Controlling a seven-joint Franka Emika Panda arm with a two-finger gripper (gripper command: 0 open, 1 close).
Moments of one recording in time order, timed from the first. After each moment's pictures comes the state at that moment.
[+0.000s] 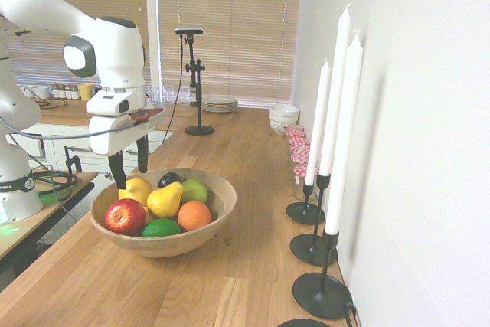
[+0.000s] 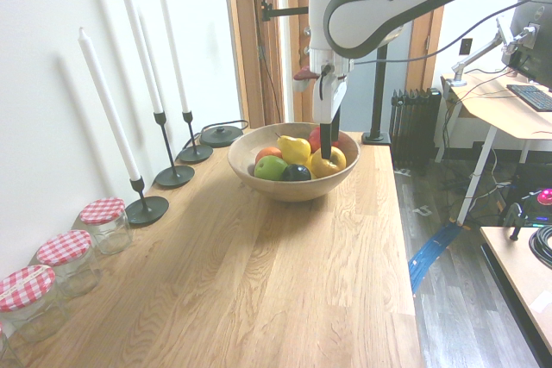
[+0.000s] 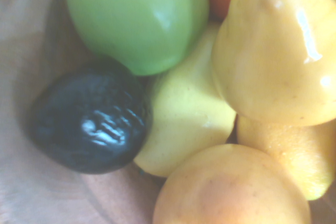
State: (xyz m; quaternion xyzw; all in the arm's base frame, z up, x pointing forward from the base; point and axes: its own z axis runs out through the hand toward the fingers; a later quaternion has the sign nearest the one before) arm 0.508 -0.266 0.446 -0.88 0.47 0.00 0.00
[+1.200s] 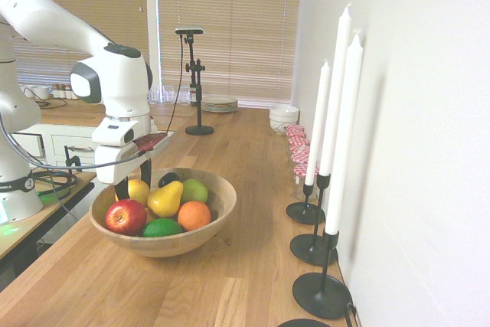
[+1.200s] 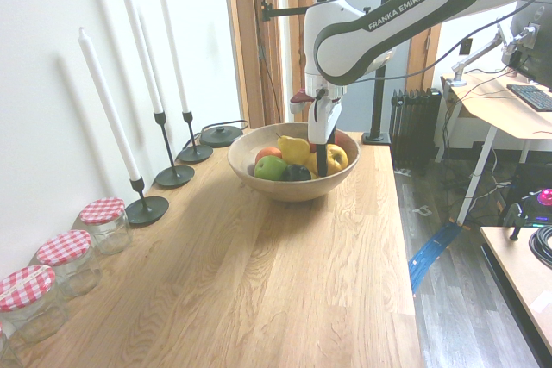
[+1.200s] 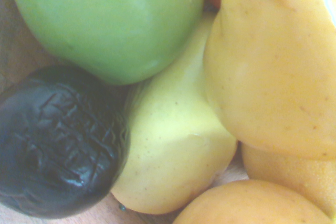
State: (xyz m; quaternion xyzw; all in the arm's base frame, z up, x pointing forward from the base) arm 0.517 -0.278 0.409 -0.88 0.47 0.00 0.01
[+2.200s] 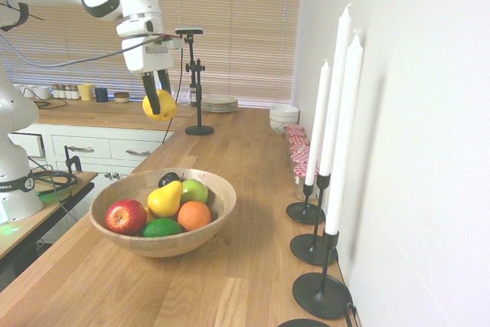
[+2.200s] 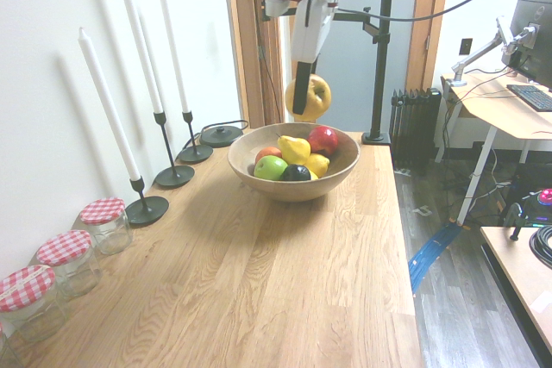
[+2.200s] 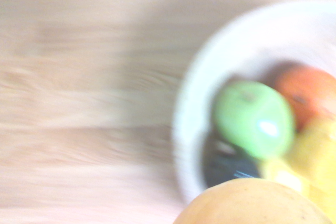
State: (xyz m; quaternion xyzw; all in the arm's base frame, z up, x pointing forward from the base) arm 0.532 -0.115 0.606 -0.90 0.42 -0.11 0.01
